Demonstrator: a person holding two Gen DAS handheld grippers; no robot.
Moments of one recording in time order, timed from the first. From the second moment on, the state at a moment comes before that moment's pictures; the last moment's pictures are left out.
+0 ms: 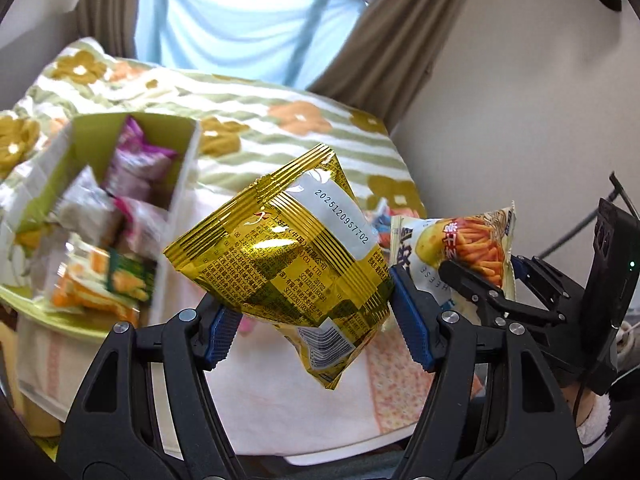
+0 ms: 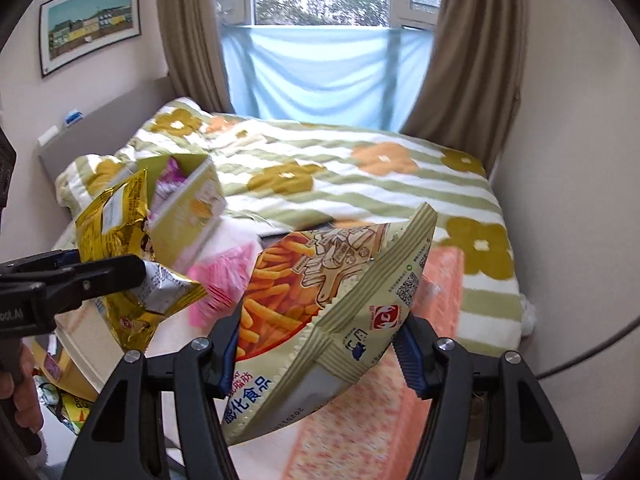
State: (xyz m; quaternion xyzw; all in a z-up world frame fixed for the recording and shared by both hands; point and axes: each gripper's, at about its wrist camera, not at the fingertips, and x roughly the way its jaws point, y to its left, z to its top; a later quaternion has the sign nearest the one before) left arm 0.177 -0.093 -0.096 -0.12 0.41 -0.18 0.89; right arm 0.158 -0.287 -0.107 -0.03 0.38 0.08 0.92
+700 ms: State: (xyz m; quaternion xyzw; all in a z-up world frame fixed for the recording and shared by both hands) left arm 0.294 0.131 -0.118 -0.08 0.48 -0.11 0.87; right arm 0.269 -0.064 -0.086 -0.01 0.38 0.15 0.91
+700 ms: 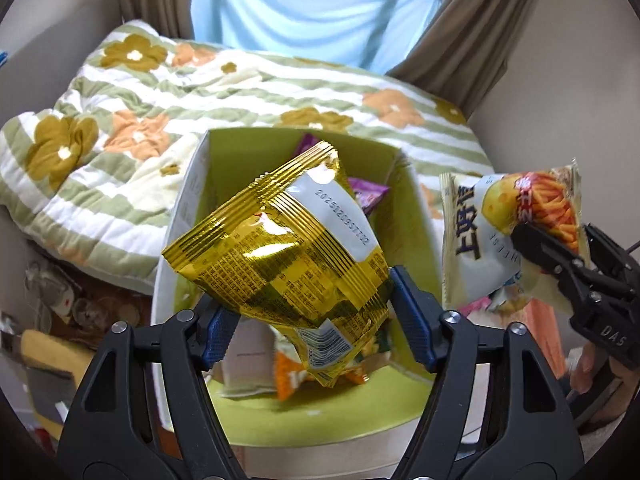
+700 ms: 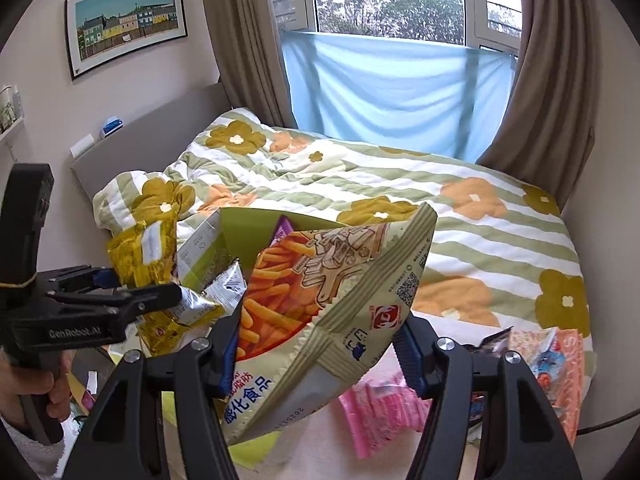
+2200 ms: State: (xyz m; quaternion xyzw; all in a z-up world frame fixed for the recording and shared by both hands) left arm 0.263 0.160 -0.136 -0.06 0.49 -0.11 0.86; right arm 0.255 -0.044 -0.118 0.03 0.41 0.16 0.90
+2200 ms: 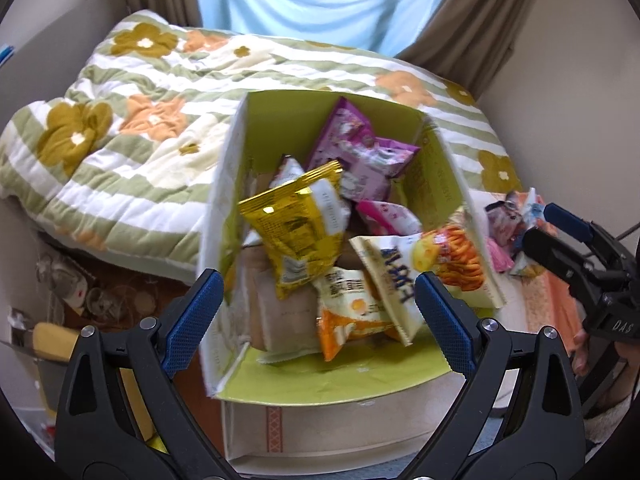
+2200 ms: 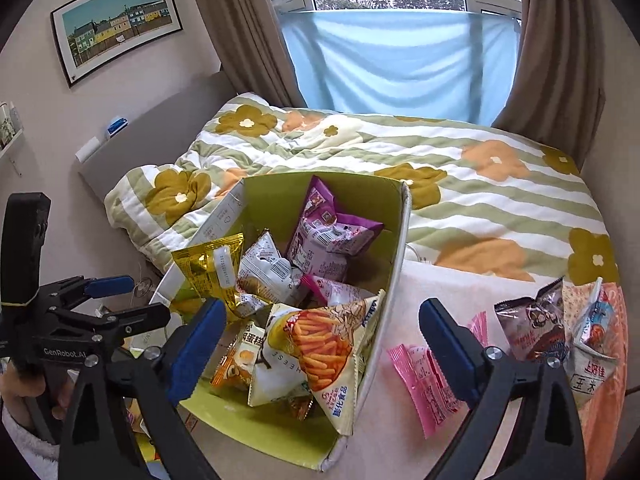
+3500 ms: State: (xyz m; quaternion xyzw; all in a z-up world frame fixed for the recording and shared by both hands) left arm 0.388 -0.240 -0.223 0.24 0.58 -0.36 0.69; right arm 0.217 -0.332 -0.208 0.13 0.51 -0.03 0.85
